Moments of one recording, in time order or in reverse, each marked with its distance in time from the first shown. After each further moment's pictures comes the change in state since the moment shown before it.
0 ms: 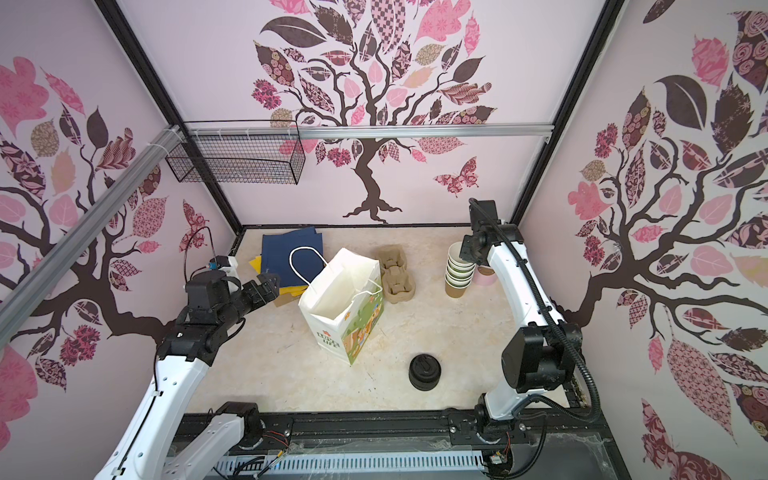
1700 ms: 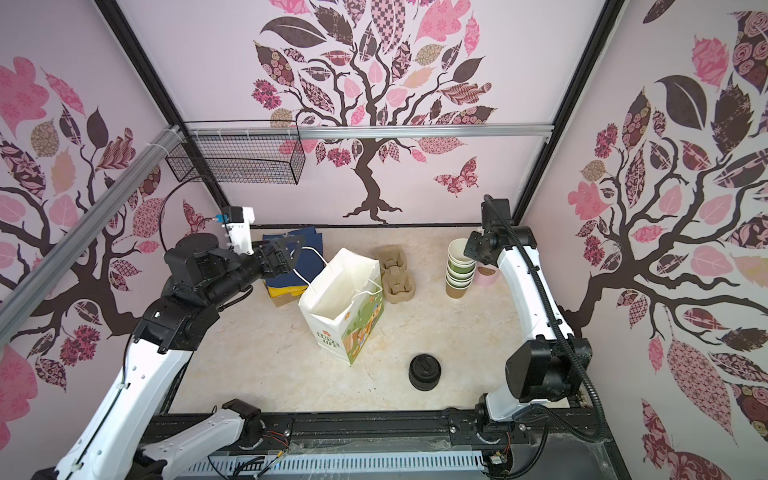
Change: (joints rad) left arm -0.413 0.199 0.537 0.017 0.037 0.082; right arm -0.070 -0.066 0.000 -0.008 -0.133 0.092
